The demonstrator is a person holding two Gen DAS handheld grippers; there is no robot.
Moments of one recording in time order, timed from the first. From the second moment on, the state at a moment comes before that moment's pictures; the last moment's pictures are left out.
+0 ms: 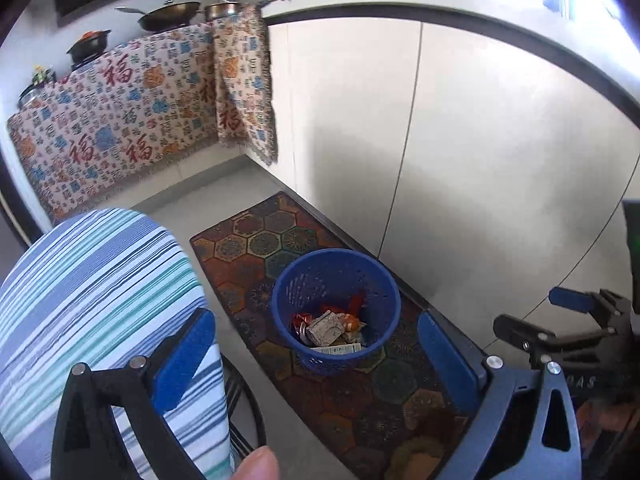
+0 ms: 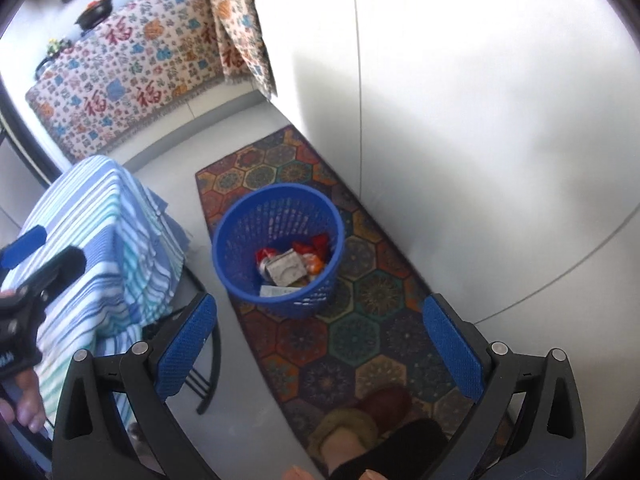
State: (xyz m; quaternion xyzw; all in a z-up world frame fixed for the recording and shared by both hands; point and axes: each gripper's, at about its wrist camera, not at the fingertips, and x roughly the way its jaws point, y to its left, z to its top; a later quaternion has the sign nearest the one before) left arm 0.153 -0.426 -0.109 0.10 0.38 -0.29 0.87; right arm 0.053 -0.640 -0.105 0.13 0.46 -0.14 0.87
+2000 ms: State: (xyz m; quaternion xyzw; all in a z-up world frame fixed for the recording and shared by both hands) left arm 0.122 -0.406 -0.095 0.12 0.42 -0.26 0.86; right arm 0.014 -0.596 -0.067 0.10 0.43 -0.12 0.89
